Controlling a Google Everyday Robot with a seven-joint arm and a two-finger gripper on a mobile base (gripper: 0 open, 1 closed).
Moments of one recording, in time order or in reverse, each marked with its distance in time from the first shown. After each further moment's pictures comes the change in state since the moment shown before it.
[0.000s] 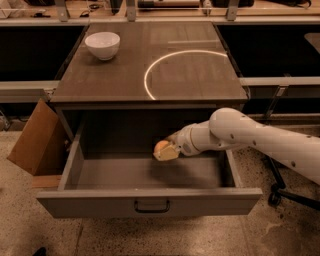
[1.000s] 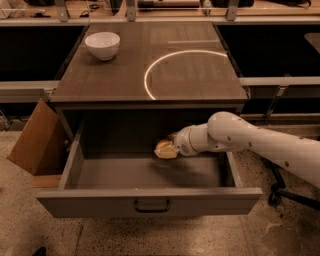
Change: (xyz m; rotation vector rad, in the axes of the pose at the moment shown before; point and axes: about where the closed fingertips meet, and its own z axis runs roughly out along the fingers) arm 0.006 -0.012 0.020 0.011 -0.024 0.022
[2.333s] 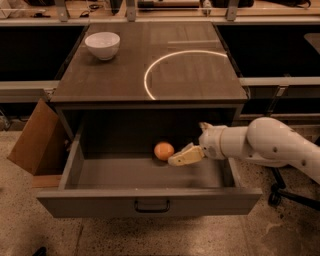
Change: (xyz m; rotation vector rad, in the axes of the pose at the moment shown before) arm -0.006 0.005 -0.100 0.083 -0.154 0.027
